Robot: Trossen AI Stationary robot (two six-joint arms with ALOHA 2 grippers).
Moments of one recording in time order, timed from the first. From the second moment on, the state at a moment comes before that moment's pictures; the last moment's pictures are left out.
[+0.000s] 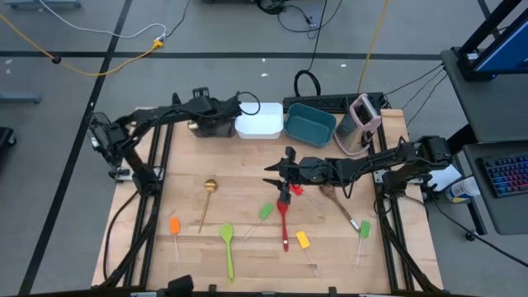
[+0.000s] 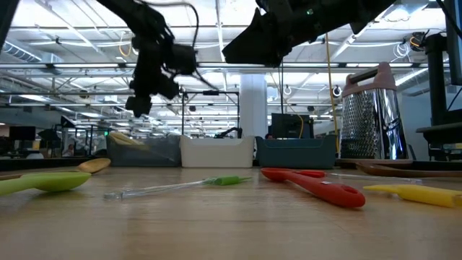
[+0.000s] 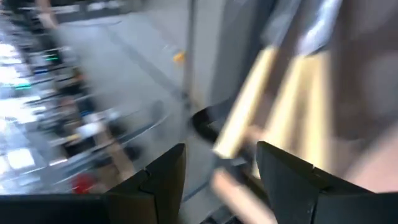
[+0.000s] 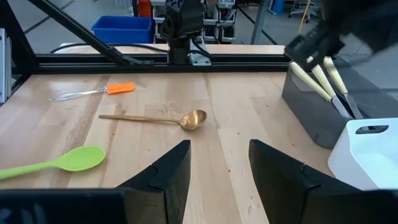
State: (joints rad) left arm 0.56 1.69 1.29 -1.07 -0.84 0.30; right arm 0.08 1.54 0.89 0.34 0.20 0.04
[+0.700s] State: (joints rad) left arm 0.37 1.35 1.29 -1.24 -0.23 -0.43; right arm 0.08 1.54 0.89 0.29 0.20 0.04
